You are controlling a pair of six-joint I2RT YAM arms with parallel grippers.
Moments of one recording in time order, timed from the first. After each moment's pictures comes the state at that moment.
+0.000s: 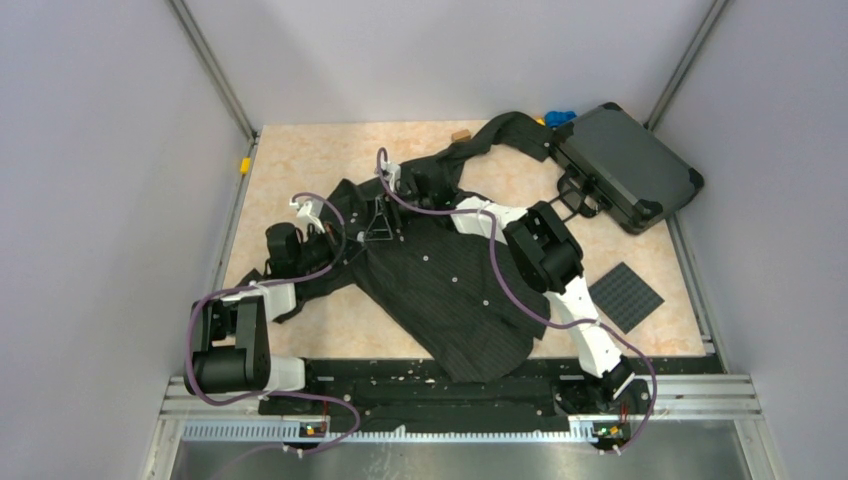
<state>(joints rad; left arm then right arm) 0.07 1.37 0.41 0.54 0.74 -0.45 0.73 2.38 1.74 0.23 -0.82 0.29</state>
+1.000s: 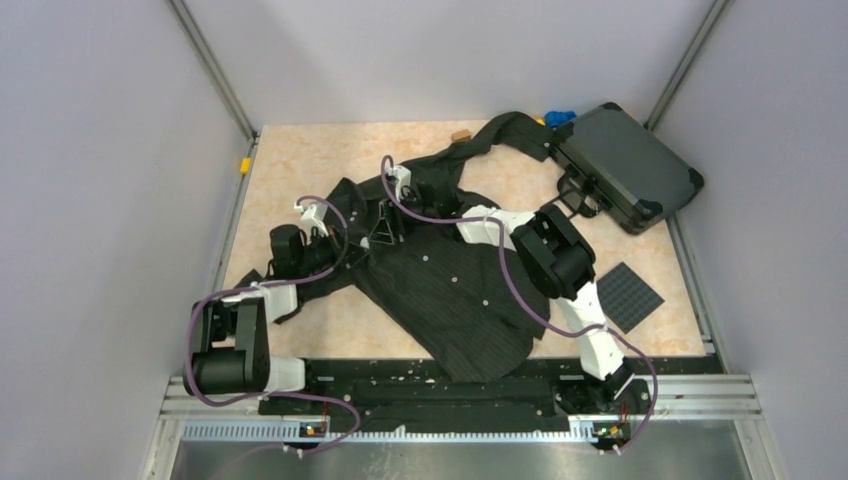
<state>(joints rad) 0.05 1.37 0.41 0.49 0.72 -0.44 0.74 2.27 1.58 0.27 -0.60 0.30</state>
